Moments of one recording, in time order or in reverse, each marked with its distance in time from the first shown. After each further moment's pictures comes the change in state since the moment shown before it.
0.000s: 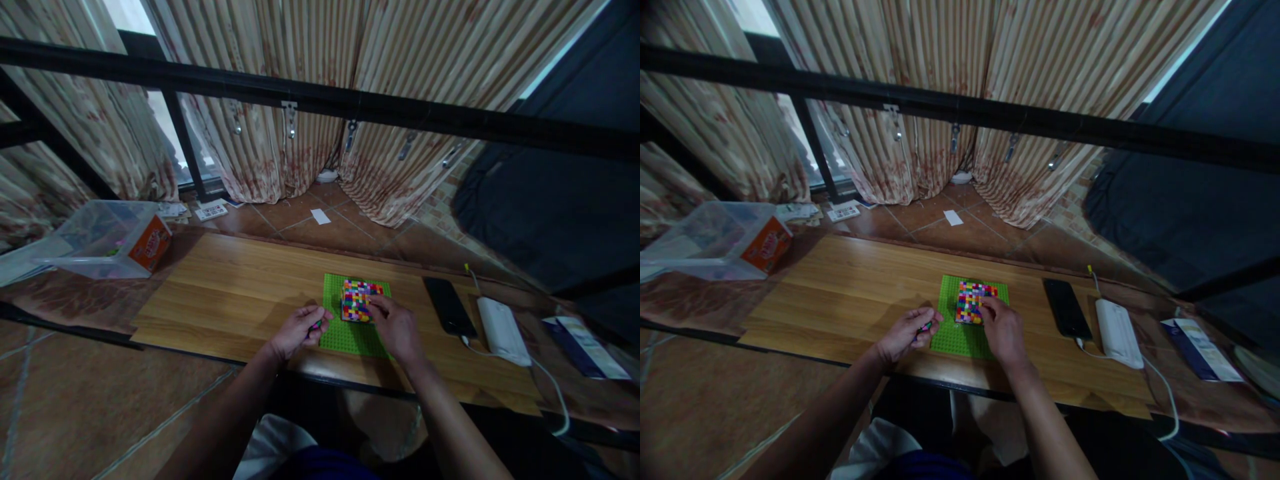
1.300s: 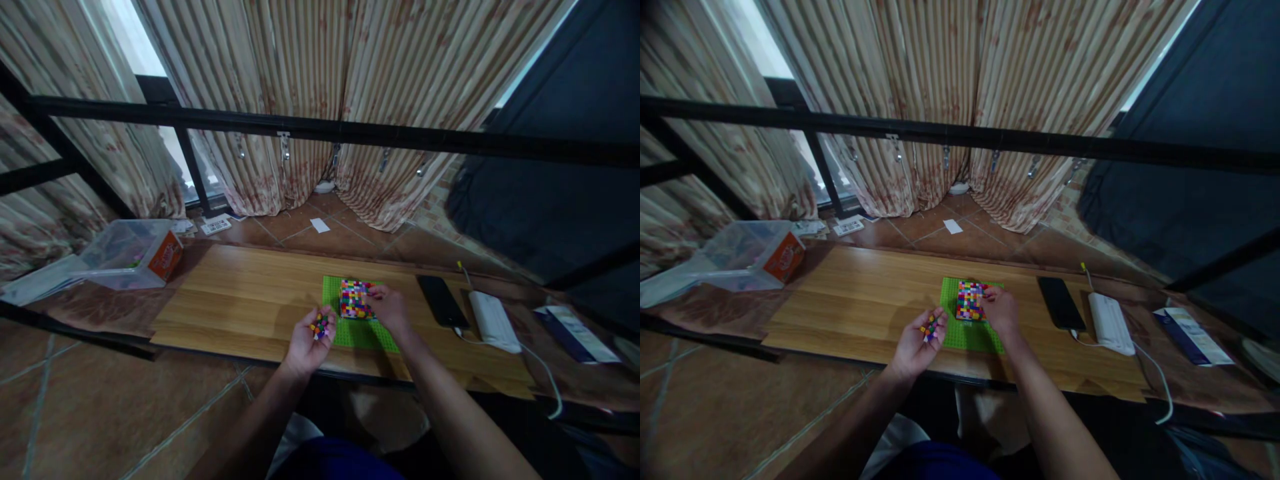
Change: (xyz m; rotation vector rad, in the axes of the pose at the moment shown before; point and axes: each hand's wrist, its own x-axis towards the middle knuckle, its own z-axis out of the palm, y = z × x) left_hand -0.015 -0.004 0.047 -0.852 0.203 -0.057; right_hand 0.023 0.007 0.009 0.180 0.109 0.220
